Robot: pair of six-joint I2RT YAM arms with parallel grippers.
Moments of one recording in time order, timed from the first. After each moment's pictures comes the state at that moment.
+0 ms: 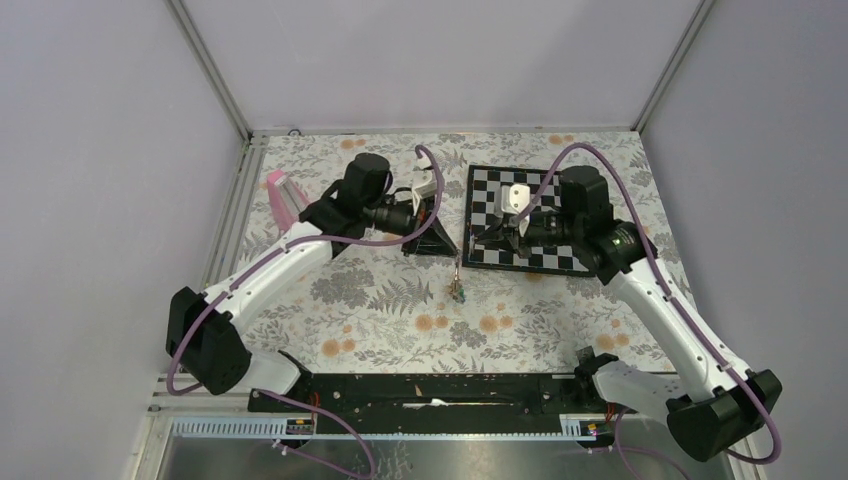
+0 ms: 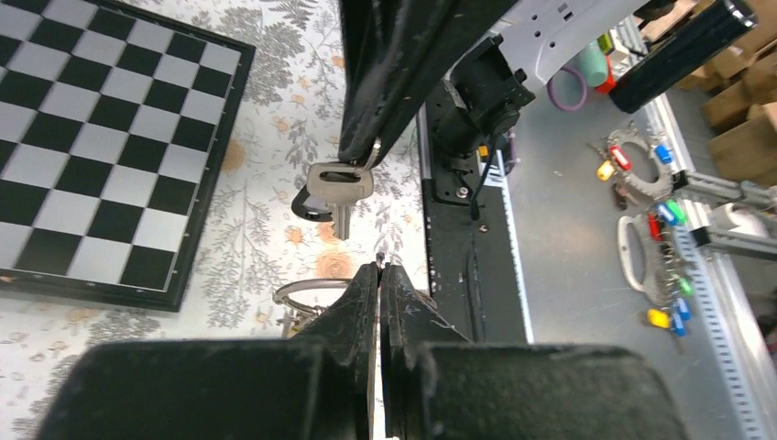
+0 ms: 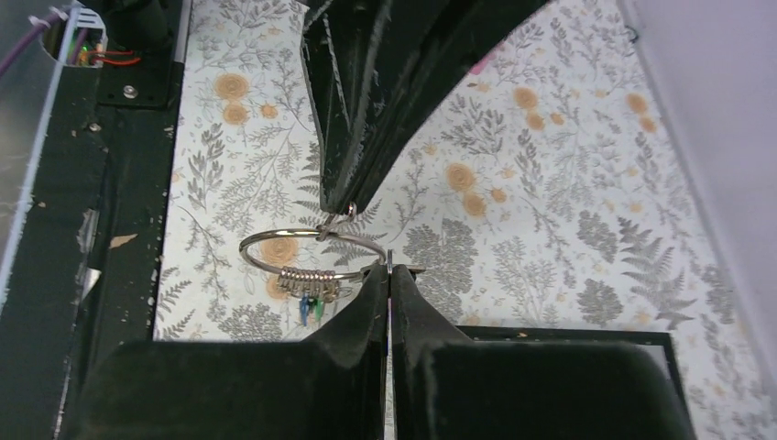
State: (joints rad) left arm -0.62 1.38 1.20 -0.28 1.05 0.06; right arm 0.44 1.09 1.10 -0.52 -0.92 -0.63
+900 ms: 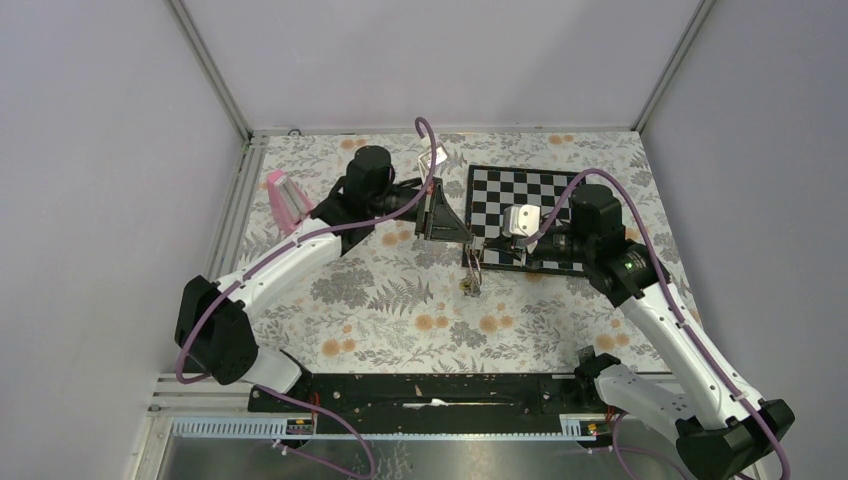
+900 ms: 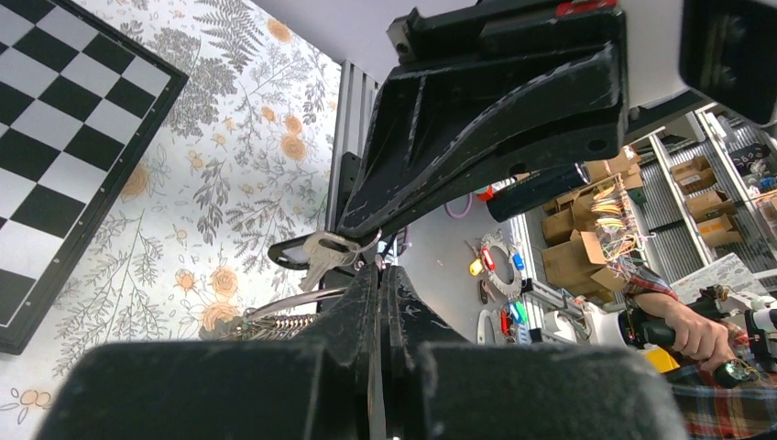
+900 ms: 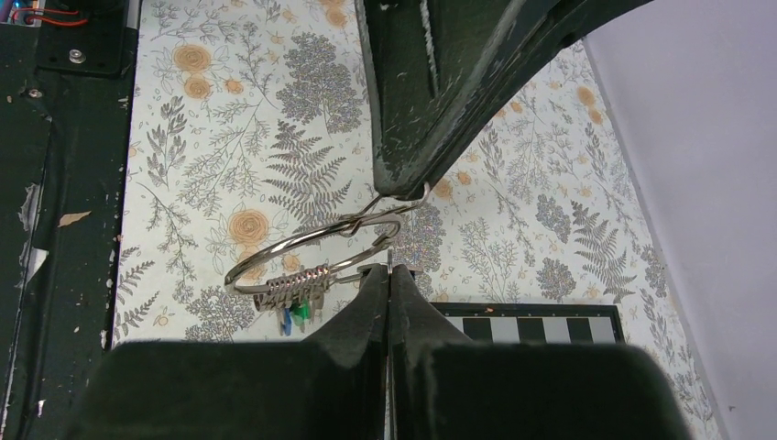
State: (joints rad) left arm -0.63 1.46 1.21 0.06 1.05 -0.58; right arm 0.45 0.95 1.01 -0.51 -0.82 -0.71
